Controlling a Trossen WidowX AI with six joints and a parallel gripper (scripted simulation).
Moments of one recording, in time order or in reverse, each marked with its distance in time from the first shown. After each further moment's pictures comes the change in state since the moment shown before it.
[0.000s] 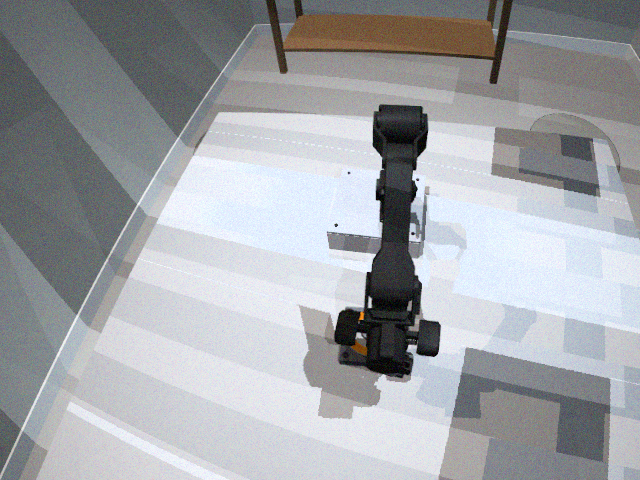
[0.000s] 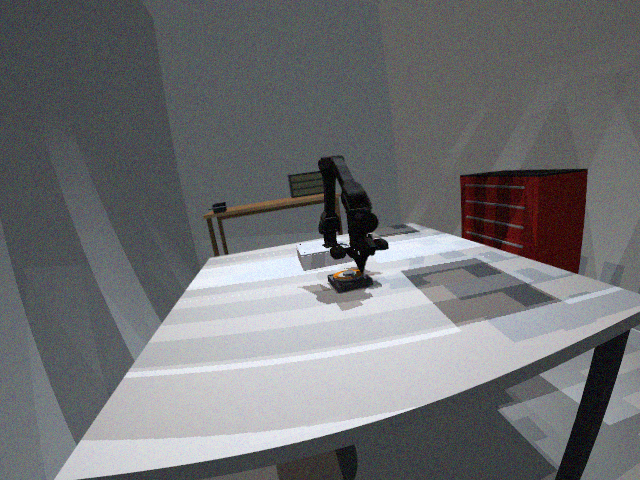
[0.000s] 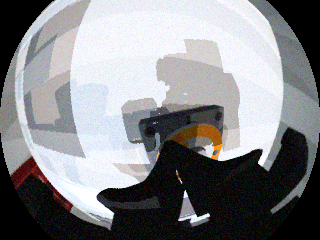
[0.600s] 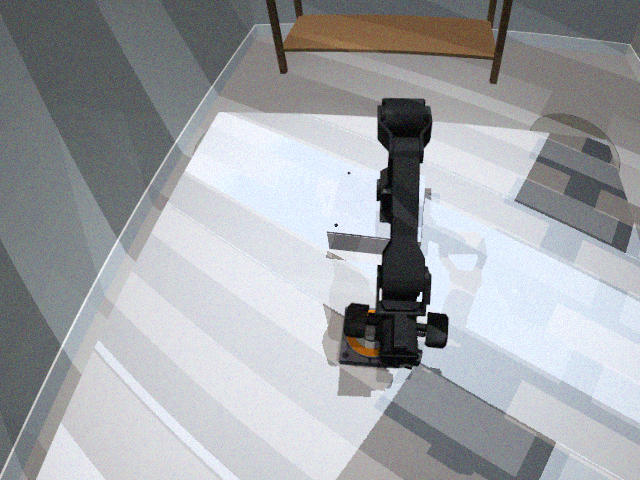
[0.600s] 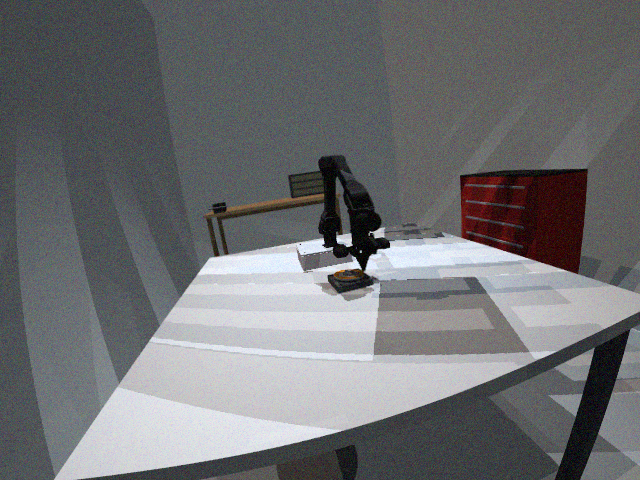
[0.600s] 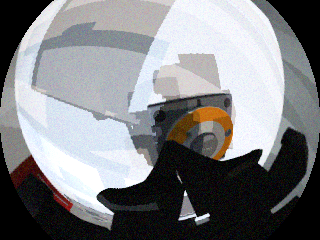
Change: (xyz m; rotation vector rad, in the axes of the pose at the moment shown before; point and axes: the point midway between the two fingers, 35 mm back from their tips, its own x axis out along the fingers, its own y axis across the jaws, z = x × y) arm 0.003 0.014 -0.019 -0.001 0.007 0.002
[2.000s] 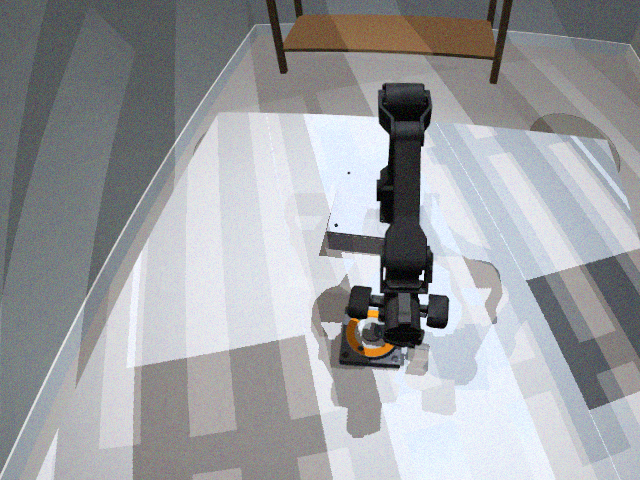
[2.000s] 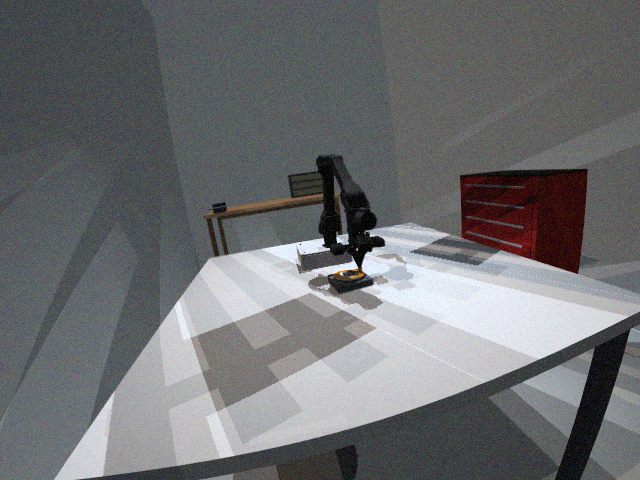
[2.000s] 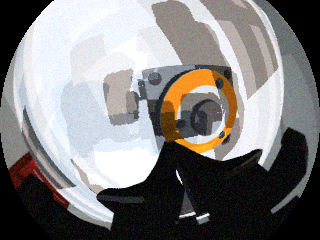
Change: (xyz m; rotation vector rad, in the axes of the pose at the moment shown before) arm 0.003 -0.001 -0.041 -0.006 0.009 -0.007
